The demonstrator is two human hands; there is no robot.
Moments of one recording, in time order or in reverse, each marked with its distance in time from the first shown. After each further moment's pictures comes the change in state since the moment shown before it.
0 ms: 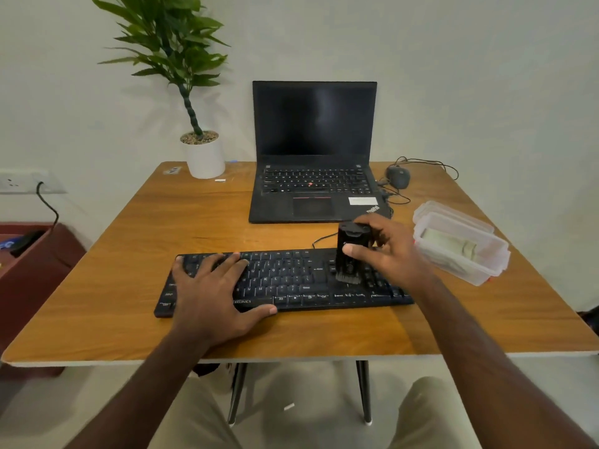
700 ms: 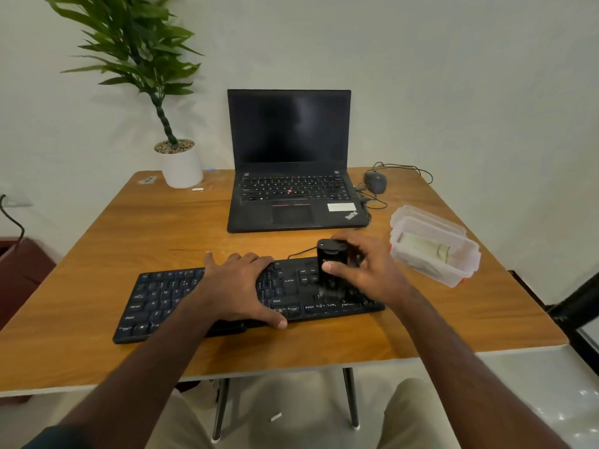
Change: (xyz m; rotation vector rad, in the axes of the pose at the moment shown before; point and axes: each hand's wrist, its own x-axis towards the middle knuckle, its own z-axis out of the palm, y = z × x) left_hand 0.067 0.044 -0.015 -0.059 -0.449 0.216; right_hand -0.012 0.001 0.000 -0.090 0.004 -0.006
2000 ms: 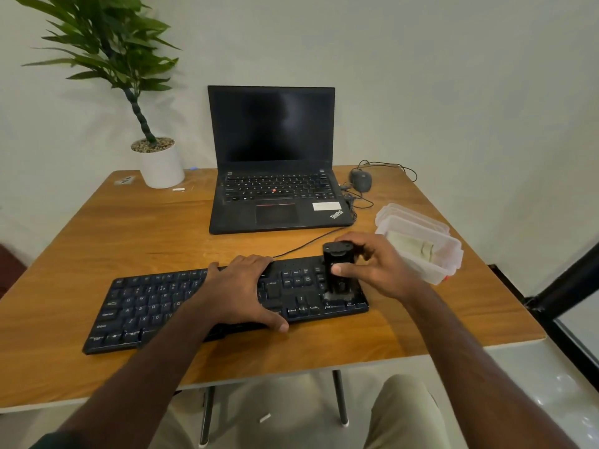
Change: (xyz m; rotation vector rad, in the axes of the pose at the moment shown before) left_hand 0.014 0.023 0.000 -0.164 -0.037 0.043; right_hand -0.004 0.017 -0.035 0.166 -0.109 0.014
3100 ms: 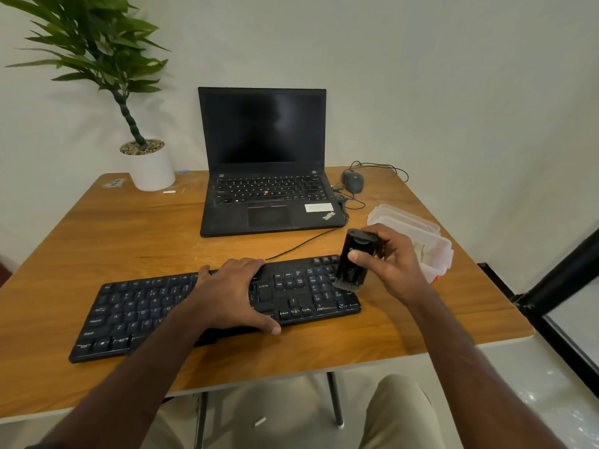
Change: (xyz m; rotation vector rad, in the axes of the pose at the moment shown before) left_hand -0.003 0.002 -0.002 -0.013 -0.016 -0.005; right_hand -0.018 0.014 -0.019 0.000 0.314 -0.063
